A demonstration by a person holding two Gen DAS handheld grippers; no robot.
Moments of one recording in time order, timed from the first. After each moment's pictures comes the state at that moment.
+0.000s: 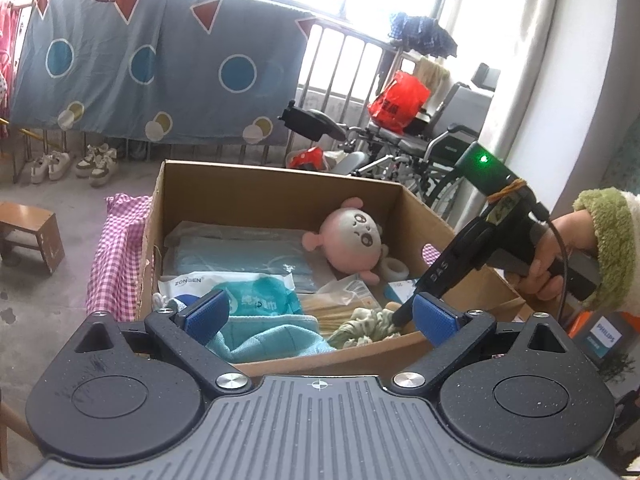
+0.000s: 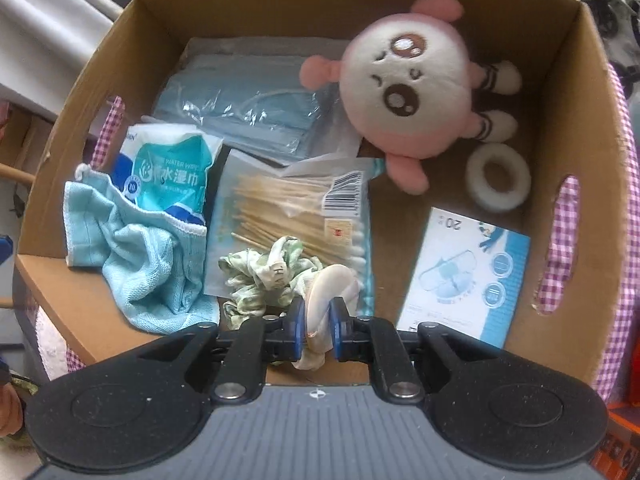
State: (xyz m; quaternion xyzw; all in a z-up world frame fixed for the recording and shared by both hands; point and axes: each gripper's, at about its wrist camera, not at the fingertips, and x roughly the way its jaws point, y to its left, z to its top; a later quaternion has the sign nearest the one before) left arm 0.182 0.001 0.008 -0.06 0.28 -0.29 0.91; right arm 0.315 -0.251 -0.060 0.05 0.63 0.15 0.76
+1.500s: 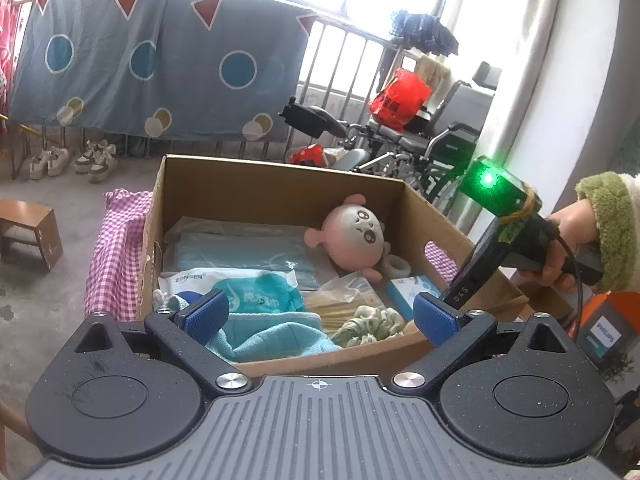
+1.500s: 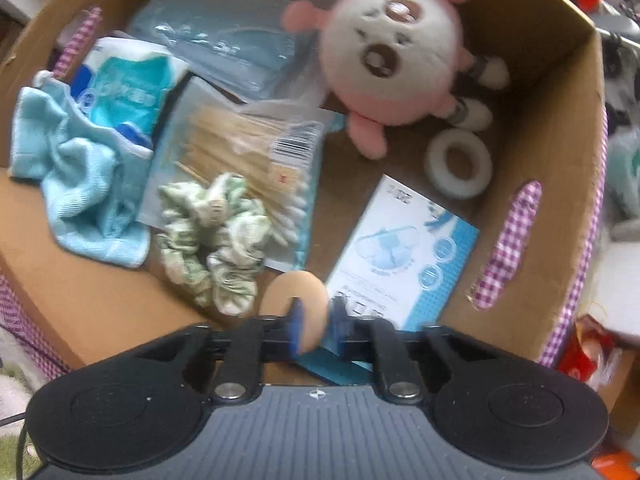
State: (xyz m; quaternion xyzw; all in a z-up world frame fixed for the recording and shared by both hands) left arm 0.187 0.002 0.003 -0.06 0.29 -0.29 0.91; right arm 0.309 -0.249 -0.071 -0.10 0.67 0.14 0.72
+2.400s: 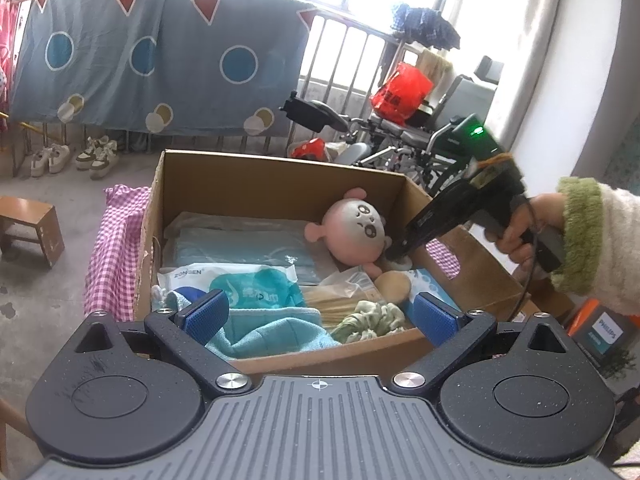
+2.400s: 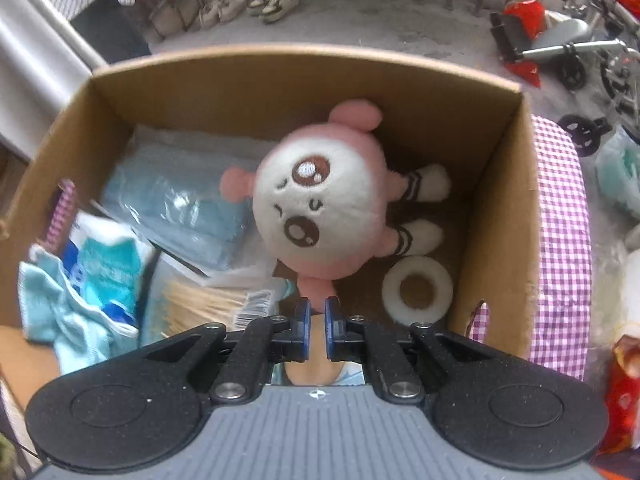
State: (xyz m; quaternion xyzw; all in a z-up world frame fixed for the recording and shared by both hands) left arm 0.186 0.000 0.004 -0.06 0.29 -0.29 0.91; right arm 0.367 -0.289 -0.050 0.03 0.56 0.12 0.82
